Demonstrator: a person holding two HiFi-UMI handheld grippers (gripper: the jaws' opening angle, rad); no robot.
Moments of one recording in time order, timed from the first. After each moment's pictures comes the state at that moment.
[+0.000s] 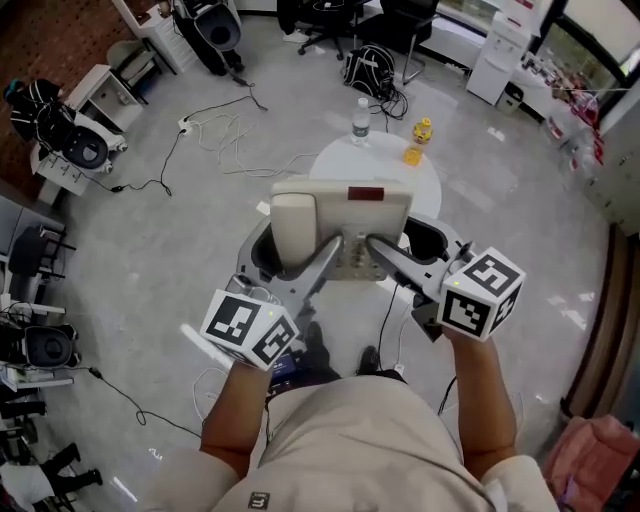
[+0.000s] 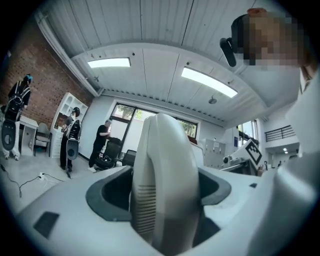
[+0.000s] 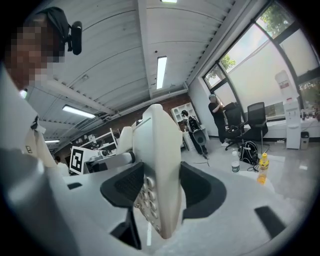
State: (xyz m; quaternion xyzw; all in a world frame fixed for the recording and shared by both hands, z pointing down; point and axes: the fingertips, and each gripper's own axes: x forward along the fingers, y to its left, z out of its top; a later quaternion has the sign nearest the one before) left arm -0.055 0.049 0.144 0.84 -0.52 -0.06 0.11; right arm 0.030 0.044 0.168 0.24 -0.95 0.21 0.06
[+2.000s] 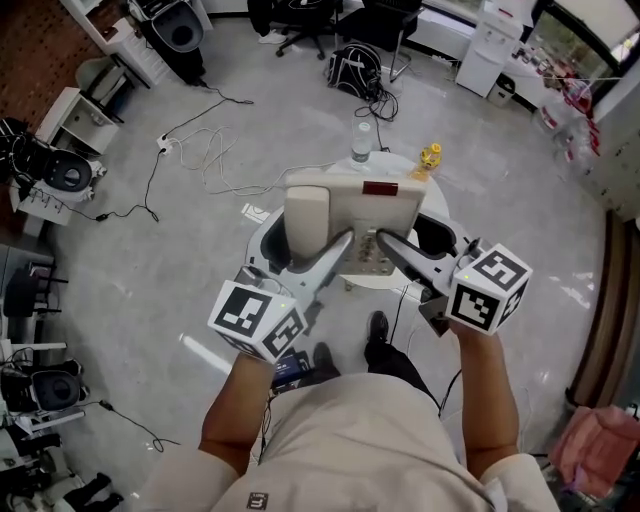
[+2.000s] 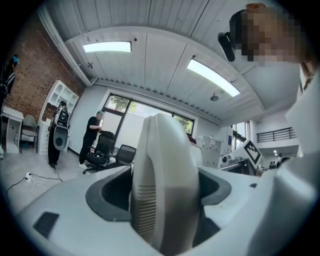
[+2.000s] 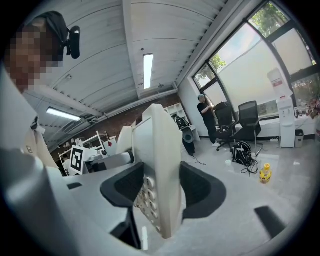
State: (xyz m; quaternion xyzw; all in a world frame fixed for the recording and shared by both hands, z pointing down) left arm -0.082 -0.133 0.172 0.87 -0.47 -0.04 0.13; right arm 0.003 -0.131 0.196 0.28 -0.93 0.22 0.06
